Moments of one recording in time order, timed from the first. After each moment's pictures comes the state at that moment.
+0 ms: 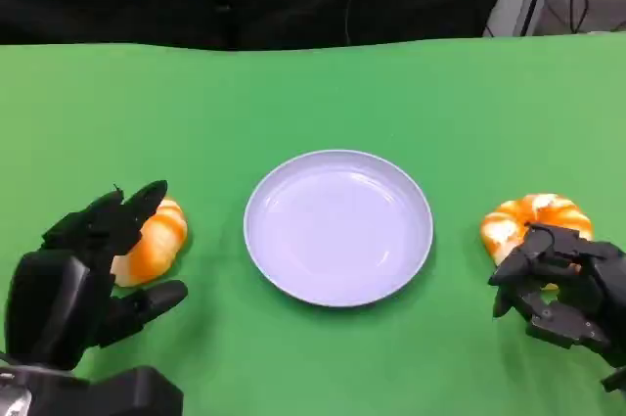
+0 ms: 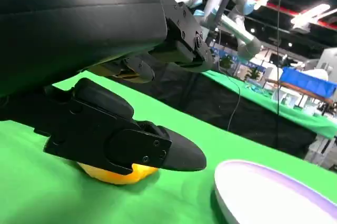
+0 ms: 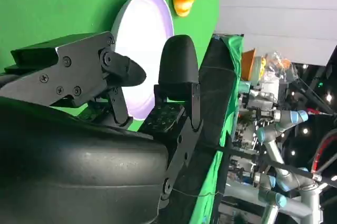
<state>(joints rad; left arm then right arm) -0.15 0.34 -0.10 0.60 0.77 -0.62 0.65 -0.31 -0.07 -0.17 0.99 0.24 -0.95 0.68</state>
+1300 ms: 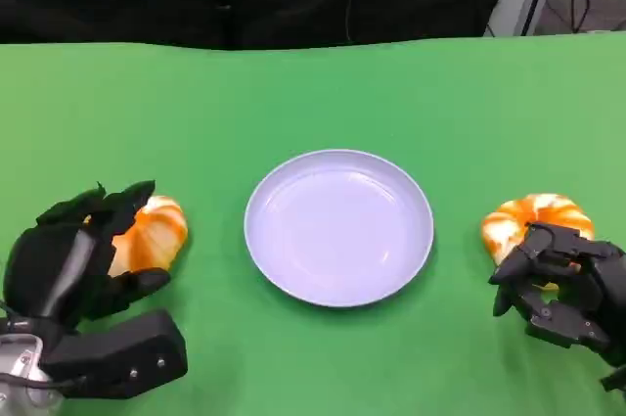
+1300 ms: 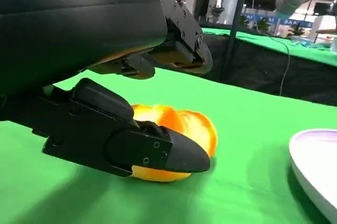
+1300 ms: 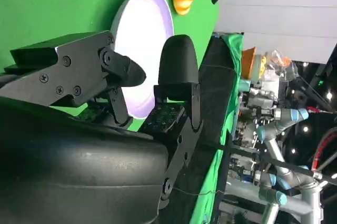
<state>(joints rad) -0.39 0.39 -0.29 0.92 0.74 -0.46 0.65 -0.31 -0.07 -0.17 0.99 0.24 -0.95 0.67</state>
